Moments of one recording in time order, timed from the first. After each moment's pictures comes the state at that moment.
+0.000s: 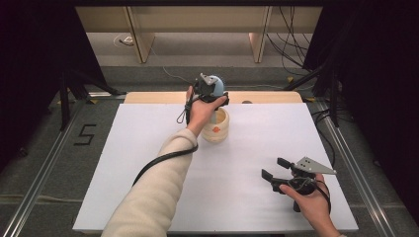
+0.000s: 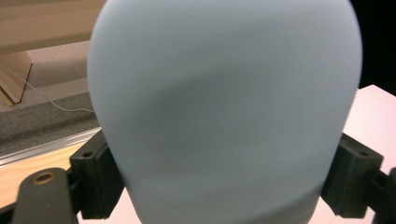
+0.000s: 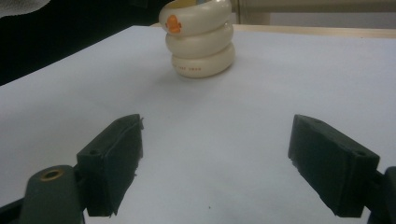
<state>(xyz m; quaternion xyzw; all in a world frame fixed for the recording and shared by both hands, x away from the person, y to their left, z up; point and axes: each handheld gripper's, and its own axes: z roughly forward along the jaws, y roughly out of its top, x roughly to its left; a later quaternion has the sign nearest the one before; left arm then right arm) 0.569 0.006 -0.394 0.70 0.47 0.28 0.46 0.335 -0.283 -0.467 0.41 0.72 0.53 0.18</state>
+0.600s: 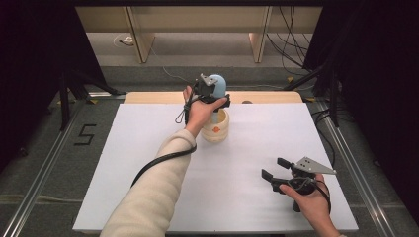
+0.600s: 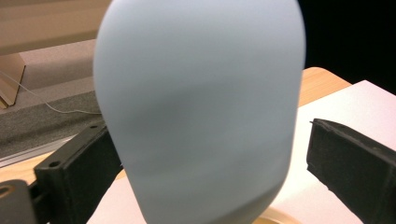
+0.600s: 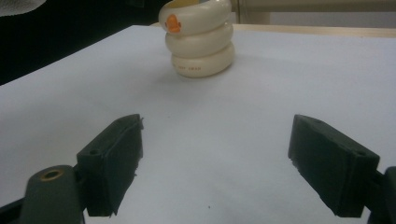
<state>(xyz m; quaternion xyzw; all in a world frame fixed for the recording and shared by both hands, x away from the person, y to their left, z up) 0.566 0.007 -0.392 0.71 0.46 0.27 0.46 0.335 -0.283 -0.467 0.41 0.72 0.53 0.18</state>
